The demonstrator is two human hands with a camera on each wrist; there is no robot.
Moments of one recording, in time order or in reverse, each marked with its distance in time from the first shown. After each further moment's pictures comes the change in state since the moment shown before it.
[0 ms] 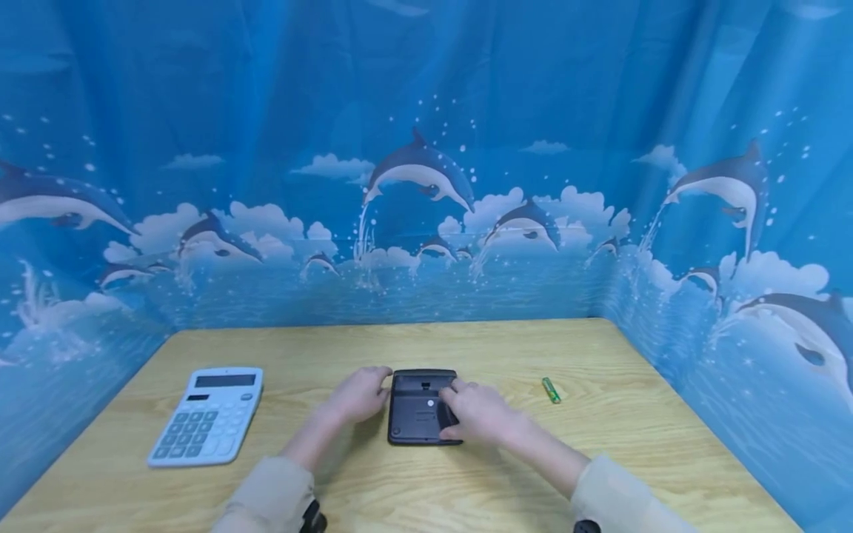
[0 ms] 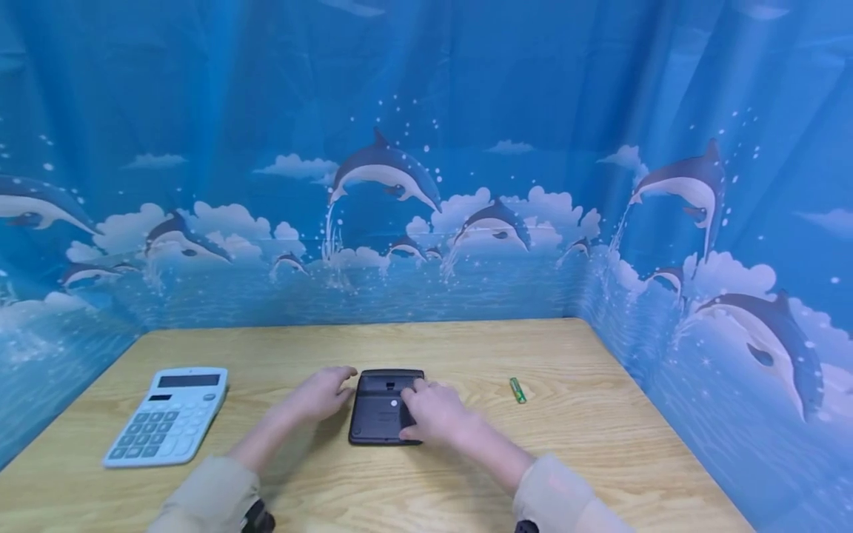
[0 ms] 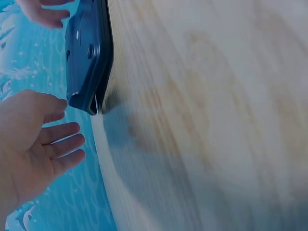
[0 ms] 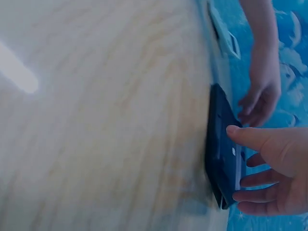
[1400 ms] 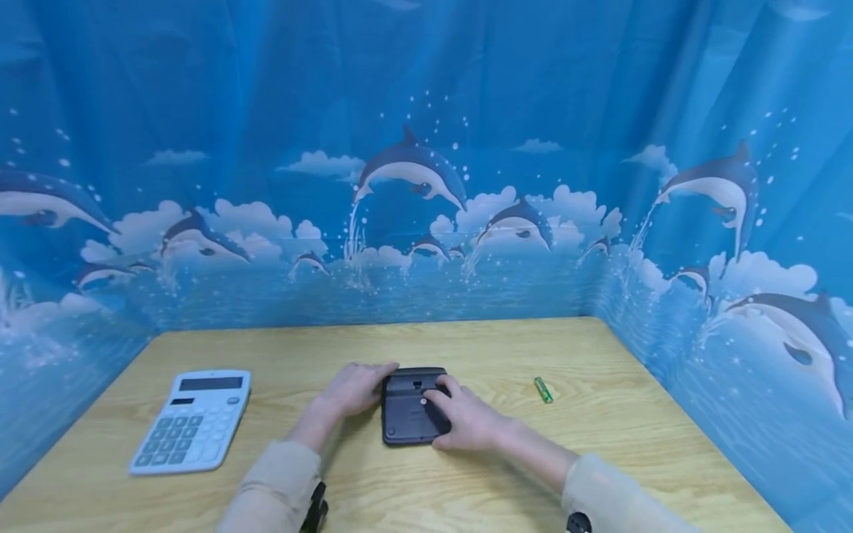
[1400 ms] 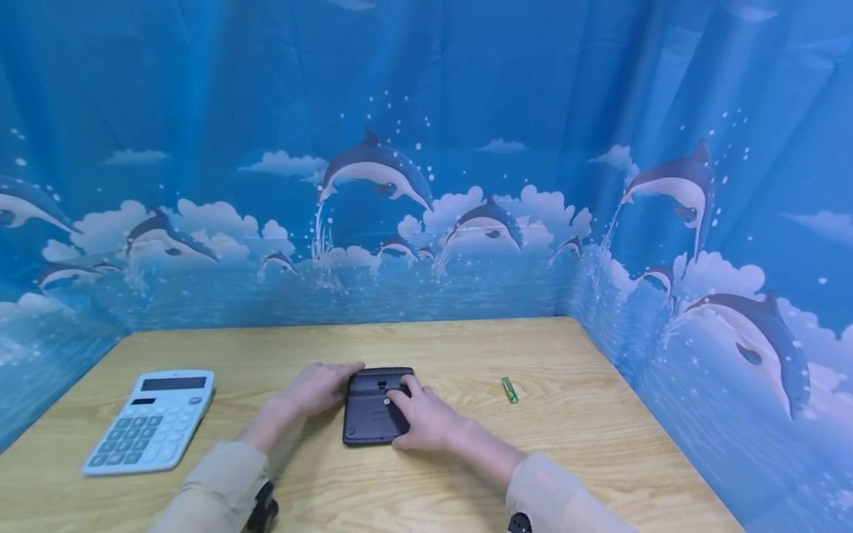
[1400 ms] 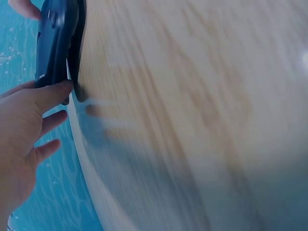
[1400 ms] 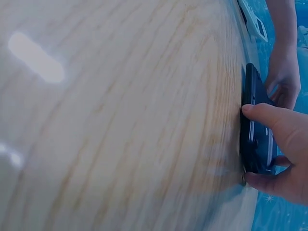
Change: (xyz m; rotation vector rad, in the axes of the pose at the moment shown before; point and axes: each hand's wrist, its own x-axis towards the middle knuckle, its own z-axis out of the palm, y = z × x) left_hand 0.021 -0.020 0.008 0.178 -0.026 0.207; right_hand 0.003 0.010 0.023 0.300 -0.007 -0.037
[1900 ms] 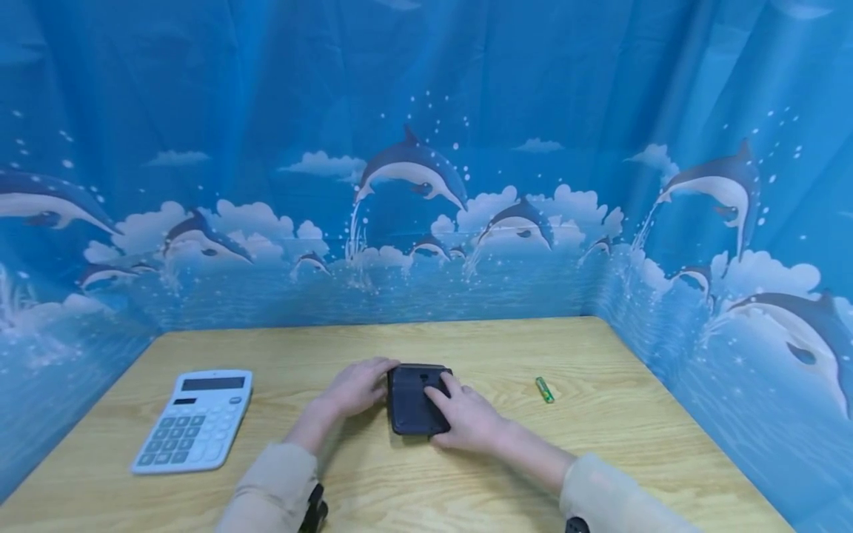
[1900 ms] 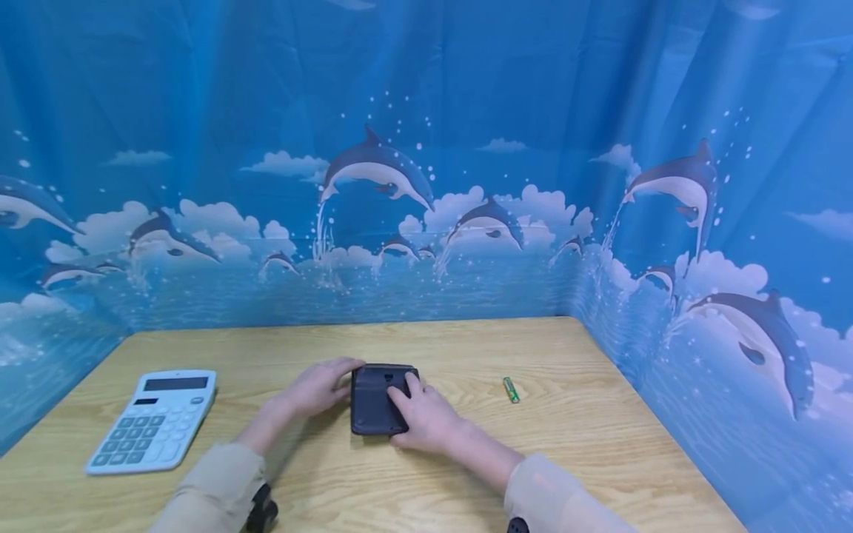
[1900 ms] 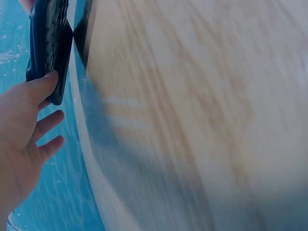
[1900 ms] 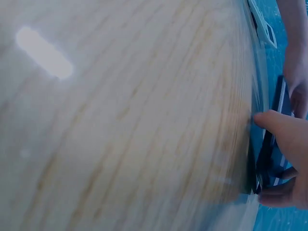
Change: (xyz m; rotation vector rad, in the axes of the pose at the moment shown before) left_hand -0.002 0.001 -0.002 -0.176 0.030 -0.011; right_hand 0.000 -0.004 0.004 -0.167 0.059 0.009
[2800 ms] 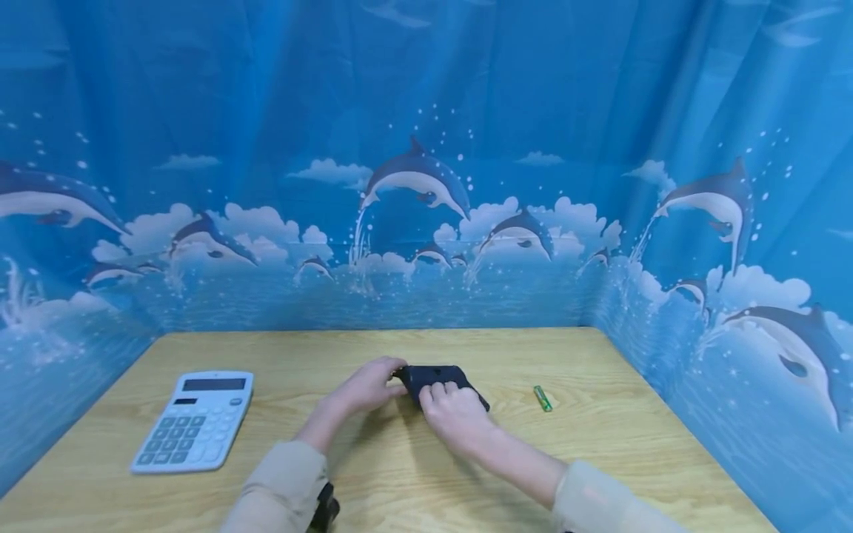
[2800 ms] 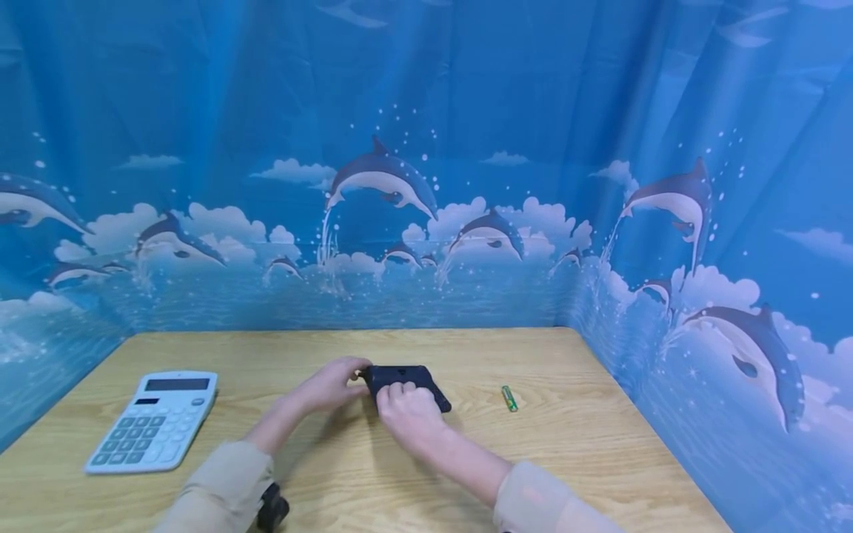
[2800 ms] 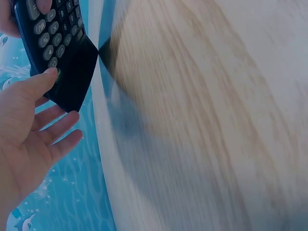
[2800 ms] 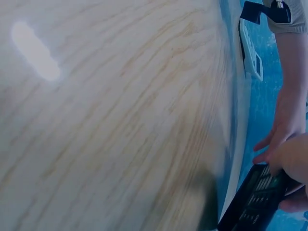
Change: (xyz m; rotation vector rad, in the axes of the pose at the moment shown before) left_hand 0.012 0.021 -0.007 -0.213 -0.003 -0.089; right_hand 0.002 -0.033 -0.021 -0.690 0.485 -0.213
